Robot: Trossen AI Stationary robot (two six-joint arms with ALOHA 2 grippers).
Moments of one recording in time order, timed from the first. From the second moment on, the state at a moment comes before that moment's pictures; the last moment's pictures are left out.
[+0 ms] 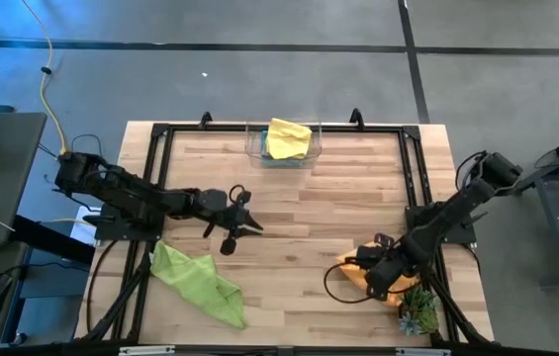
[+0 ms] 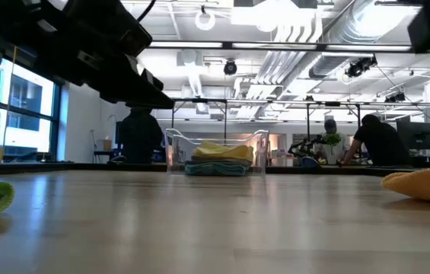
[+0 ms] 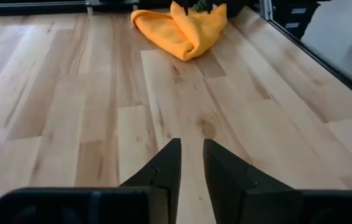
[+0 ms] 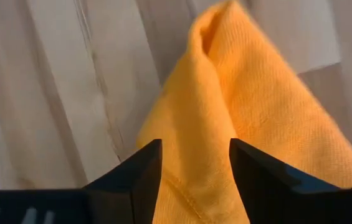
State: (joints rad) left arm 0.06 1.42 0.45 0.53 0.16 0.05; right arm 0.70 1.38 0.80 -0.73 0.11 0.98
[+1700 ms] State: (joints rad) left arm -0.15 1.60 0.63 0.47 -0.24 -0.01; right arm 0.14 1.41 0.78 -0.26 0.15 0.53
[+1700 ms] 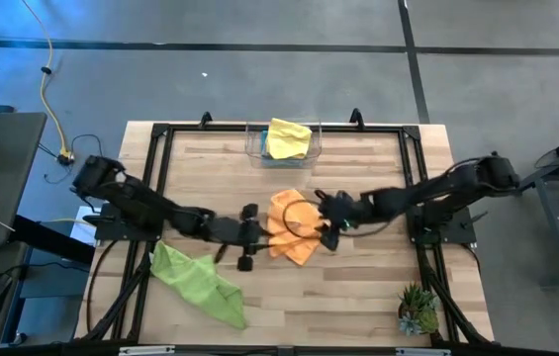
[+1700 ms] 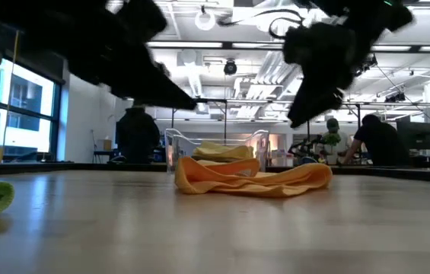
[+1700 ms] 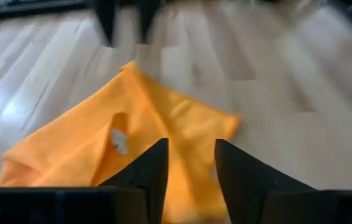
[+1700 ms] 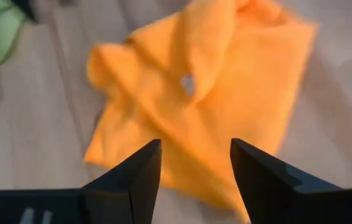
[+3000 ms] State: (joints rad) left arm 0.09 1.77 1.22 -0.22 -0.10 0.28; right arm 0.50 1.22 0.60 -0.08 0.60 0.58
